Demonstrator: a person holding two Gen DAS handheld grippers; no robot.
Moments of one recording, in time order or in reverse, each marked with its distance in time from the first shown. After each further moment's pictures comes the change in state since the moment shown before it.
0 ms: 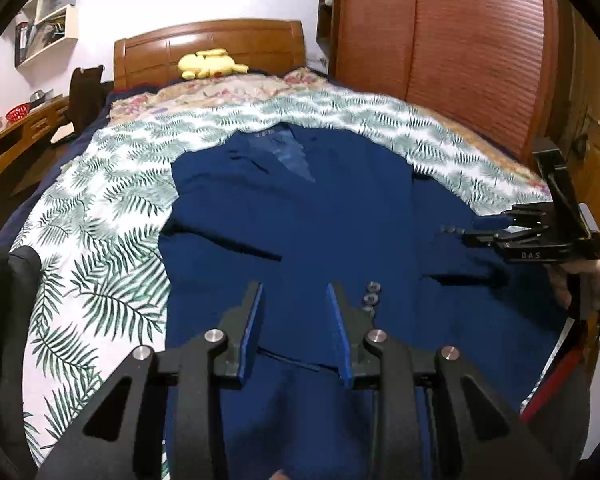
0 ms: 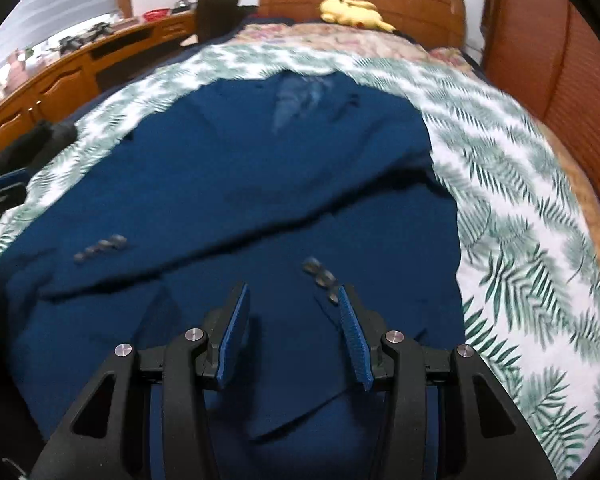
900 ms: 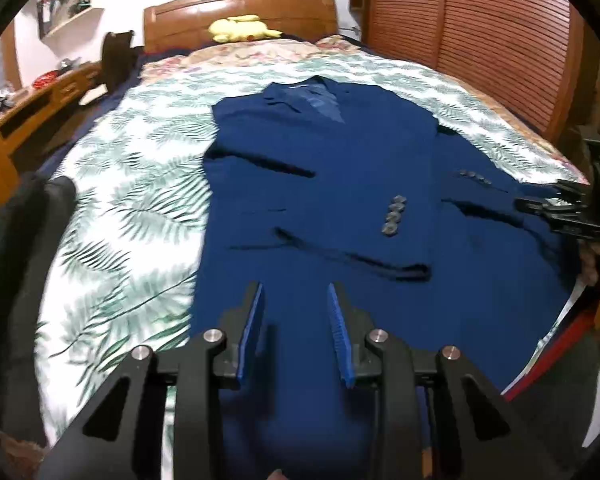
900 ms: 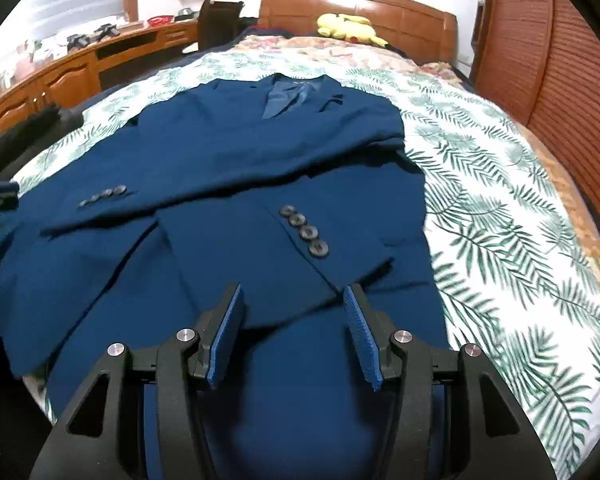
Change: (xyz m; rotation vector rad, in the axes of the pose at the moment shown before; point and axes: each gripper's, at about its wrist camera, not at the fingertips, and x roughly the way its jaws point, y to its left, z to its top) left arm -0.040 0.002 -0.060 -0.063 0.111 0.117; right arm -0.039 -0.004 -0.052 -0.048 -0.068 -0.045
